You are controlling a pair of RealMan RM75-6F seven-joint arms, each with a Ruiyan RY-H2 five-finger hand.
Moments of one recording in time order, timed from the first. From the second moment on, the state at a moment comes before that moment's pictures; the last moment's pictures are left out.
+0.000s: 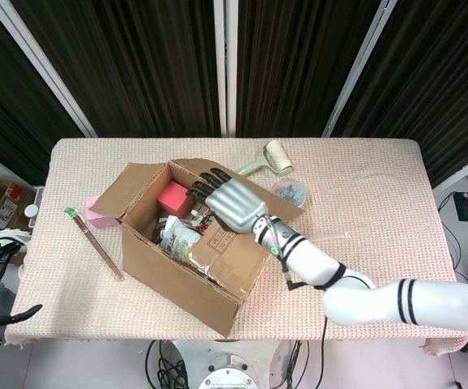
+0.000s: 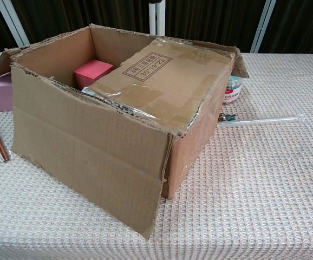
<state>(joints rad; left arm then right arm) -0.08 -1.04 0.10 -1.46 1.64 1.66 -0.22 1.28 -1.21 0.32 -1.84 -0.61 0.70 -0.60</state>
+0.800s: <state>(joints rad) -0.06 -1.05 0.08 -1.43 1.67 1.64 -0.25 1.53 -1.34 0.11 -1.78 -0.33 0.79 -0.75</state>
